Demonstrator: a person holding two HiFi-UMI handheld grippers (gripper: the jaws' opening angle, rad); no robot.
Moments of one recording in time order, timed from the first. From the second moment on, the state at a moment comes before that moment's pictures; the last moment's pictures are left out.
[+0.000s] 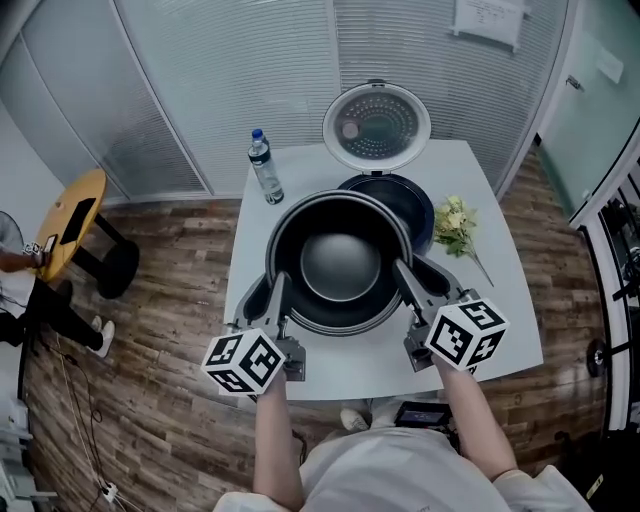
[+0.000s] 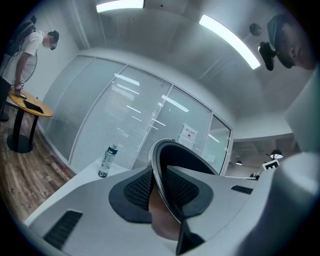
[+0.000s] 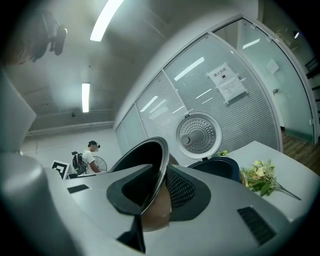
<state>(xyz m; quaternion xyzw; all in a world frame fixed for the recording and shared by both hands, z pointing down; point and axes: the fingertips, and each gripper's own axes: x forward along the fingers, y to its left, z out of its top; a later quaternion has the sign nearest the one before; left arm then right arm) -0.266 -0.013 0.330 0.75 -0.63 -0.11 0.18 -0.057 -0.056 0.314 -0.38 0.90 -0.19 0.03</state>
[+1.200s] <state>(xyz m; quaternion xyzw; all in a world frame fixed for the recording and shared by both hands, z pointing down) -0.191 -0.158 0.294 0.80 -0.57 -0.11 0.16 0.021 -0.171 0.283 -0.44 0.88 -0.18 0.06</state>
